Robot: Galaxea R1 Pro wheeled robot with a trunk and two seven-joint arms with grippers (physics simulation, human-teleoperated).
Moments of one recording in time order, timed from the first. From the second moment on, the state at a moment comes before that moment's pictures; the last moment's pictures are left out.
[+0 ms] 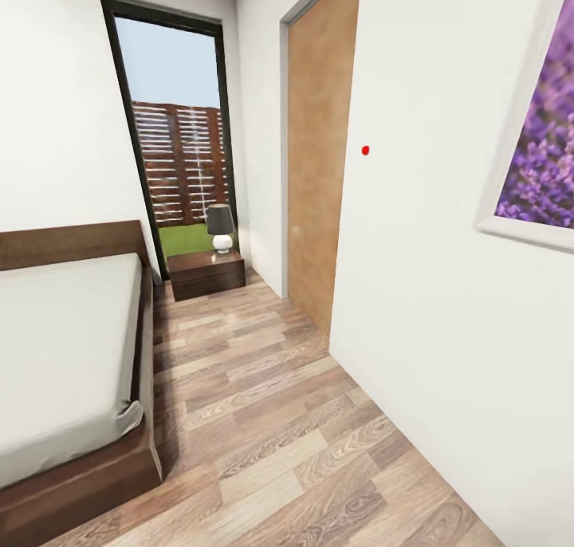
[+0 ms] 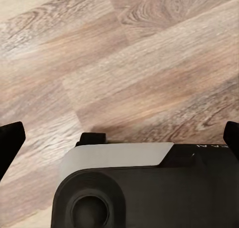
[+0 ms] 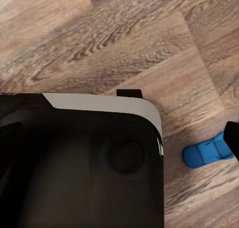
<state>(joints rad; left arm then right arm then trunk) 0.02 -0.03 0.01 -0.21 0.03 -0.32 0.00 0.00 0.00 0.02 -0.06 -0.01 -0.31 -0.02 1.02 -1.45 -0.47</state>
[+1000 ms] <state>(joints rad) 0.02 -0.03 0.01 -0.21 0.03 -0.32 0.00 0.00 0.00 0.02 -0.06 -0.01 -0.31 -0.02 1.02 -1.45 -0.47</state>
